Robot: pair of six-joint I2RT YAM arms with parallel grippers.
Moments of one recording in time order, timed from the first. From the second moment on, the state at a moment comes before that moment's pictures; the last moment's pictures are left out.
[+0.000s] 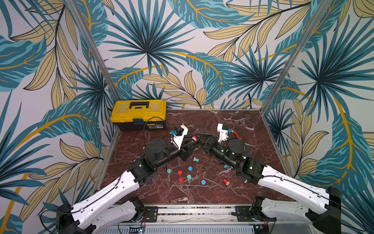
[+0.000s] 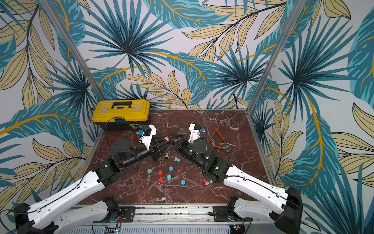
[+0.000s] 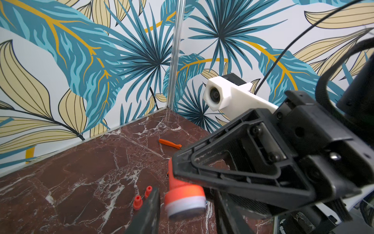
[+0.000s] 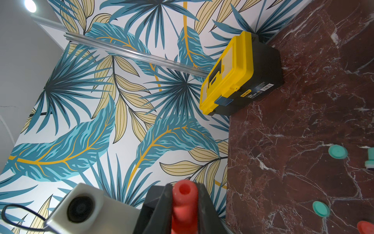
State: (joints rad) left arm -0.80 0.97 0.86 0.06 0.15 -0.19; right arm 0.94 1.11 0.94 0.14 0.16 1.30
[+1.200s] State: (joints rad) left arm -0.80 0.76 0.78 0.05 0.70 0.10; right arm 0.92 1.02 1.27 -0.59 -0.46 0.82
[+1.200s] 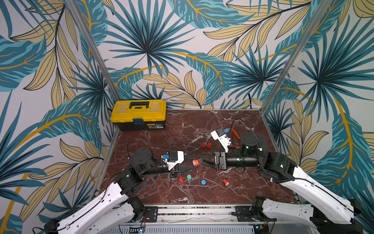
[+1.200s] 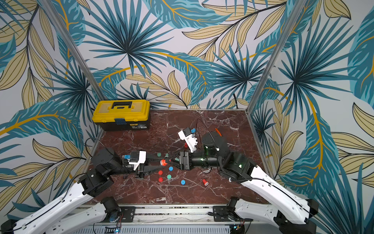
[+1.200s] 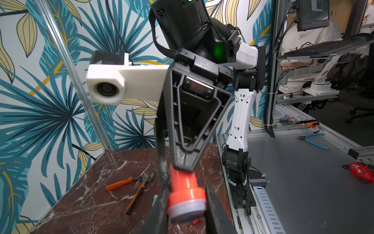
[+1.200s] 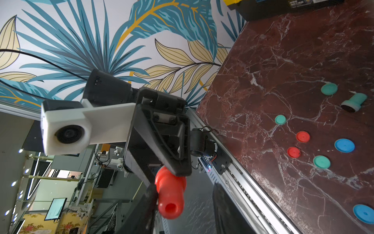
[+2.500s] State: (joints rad) left arm -0.78 0.70 0.85 -0.21 0.32 0.11; right arm 0.92 1.19 1.25 -0.69 -0.32 0.79
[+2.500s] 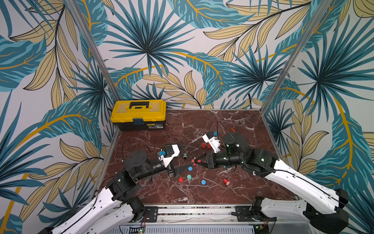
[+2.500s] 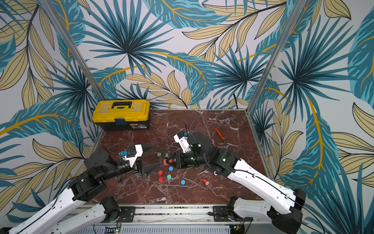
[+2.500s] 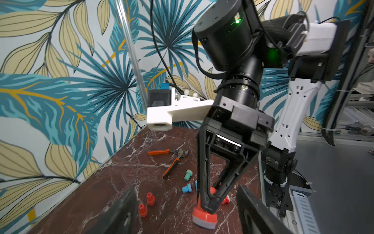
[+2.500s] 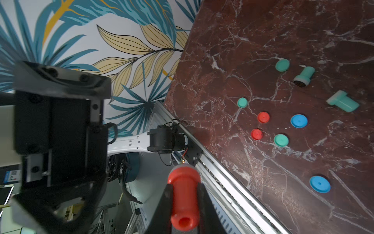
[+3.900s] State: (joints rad) left arm -0.01 0.64 0.75 -0.49 0.38 -0.12; right arm 1.00 2.04 1.55 -0.77 -0.14 0.70
